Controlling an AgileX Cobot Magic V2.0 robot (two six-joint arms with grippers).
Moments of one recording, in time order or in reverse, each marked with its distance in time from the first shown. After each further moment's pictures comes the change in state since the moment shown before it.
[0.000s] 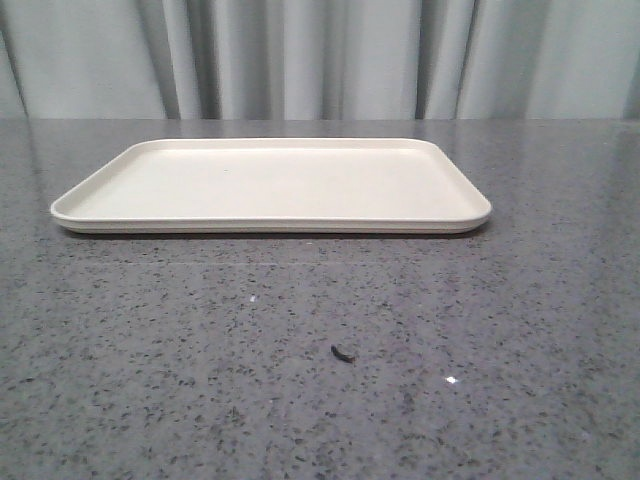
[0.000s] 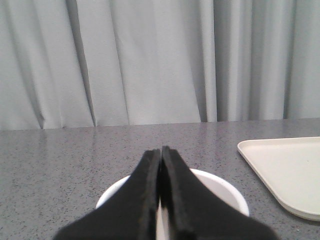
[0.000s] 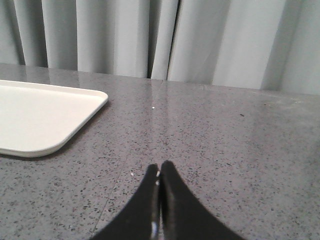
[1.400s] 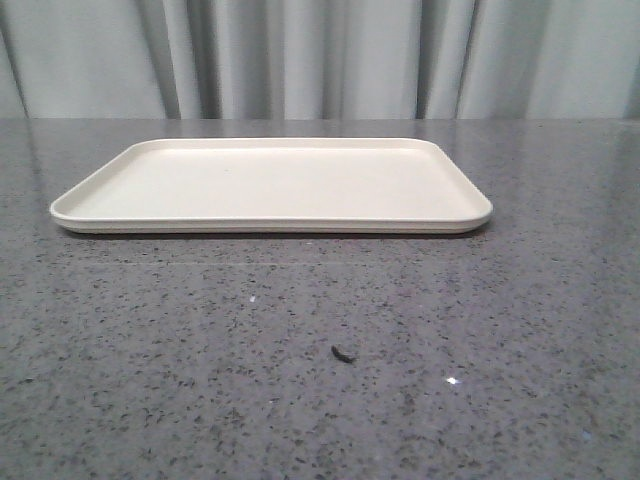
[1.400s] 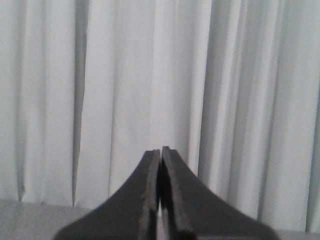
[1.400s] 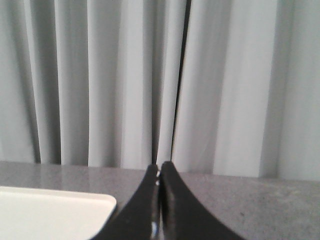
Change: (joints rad) left arm 0.000 0.002 -0.289 -0.167 0.045 0.000; right arm 0.000 0.025 -0.266 0.056 -0.030 0.000
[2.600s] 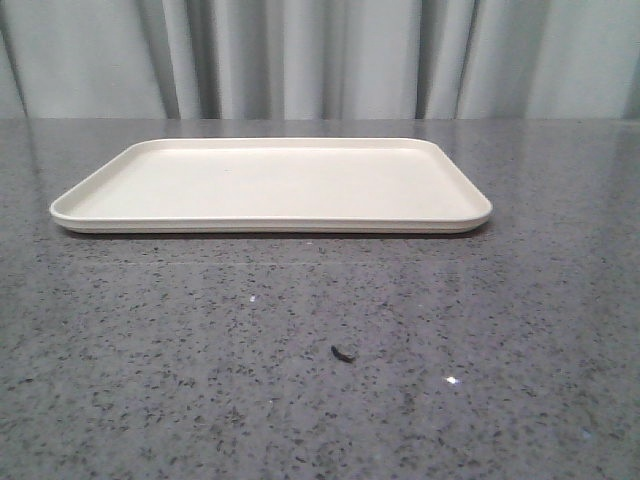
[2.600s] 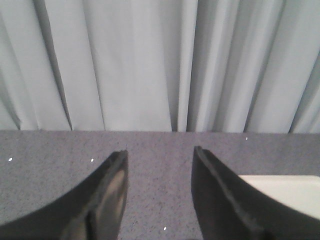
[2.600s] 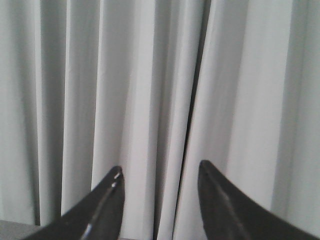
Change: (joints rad) left arm 0.000 0.669 -0.891 -0.008 0.804 0.060; right arm 0.035 0.416 -0.516 -0.033 0.054 -0.008
